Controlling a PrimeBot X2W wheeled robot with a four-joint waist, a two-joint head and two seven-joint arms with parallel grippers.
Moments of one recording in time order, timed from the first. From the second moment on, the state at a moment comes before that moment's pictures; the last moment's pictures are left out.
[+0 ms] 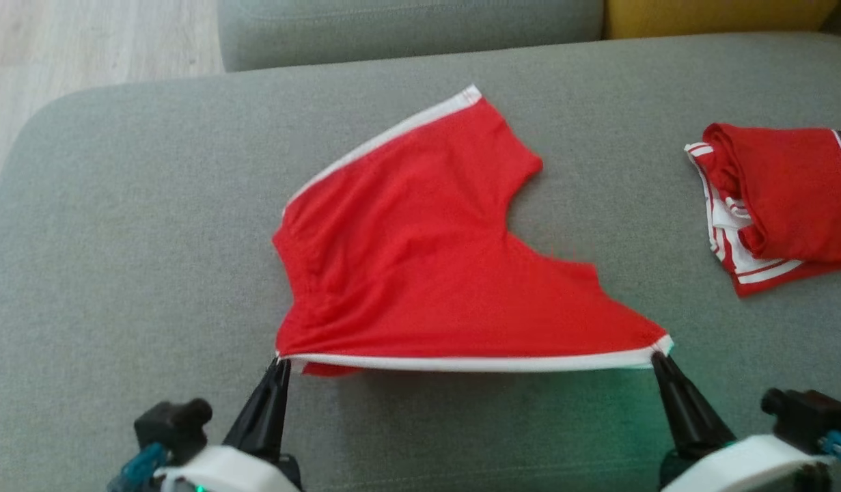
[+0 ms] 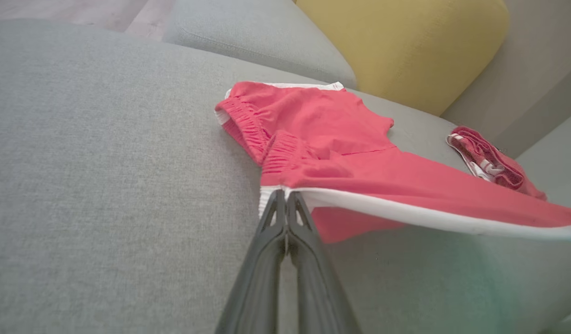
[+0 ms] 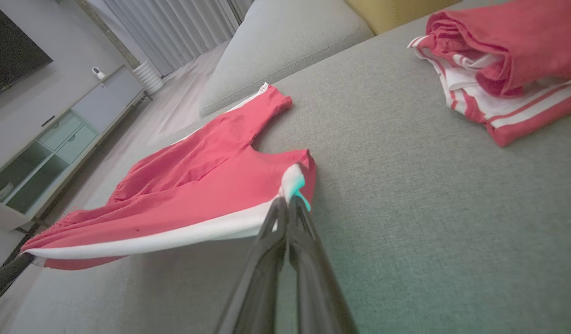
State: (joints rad) left arm 0.17 0.10 -0.24 0.00 -0.41 0.01 -0.05; right arm 0.25 -0.05 0.05 -0.10 0.46 0.13 0.16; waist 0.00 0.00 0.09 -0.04
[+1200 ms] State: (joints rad) left arm -0.56 0.06 -0.31 0.35 -0.51 -0.11 0.01; right arm -0.82 -0.18 0.16 0.57 0.45 0.13 0.13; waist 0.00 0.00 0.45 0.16
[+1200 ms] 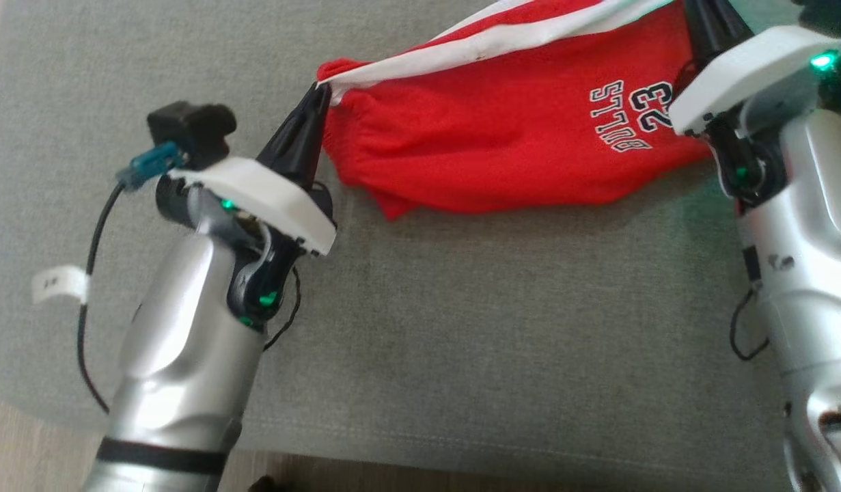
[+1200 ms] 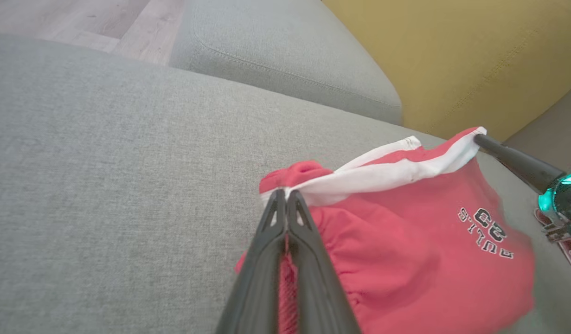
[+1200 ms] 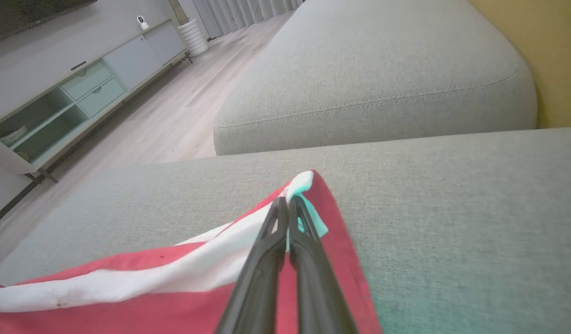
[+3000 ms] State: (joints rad) left arm -0.27 0.11 -0.21 0.19 -0.31 0.07 -0.26; right arm -0.38 -0.12 0.10 0.33 0.21 0.13 -0.23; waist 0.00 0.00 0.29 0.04
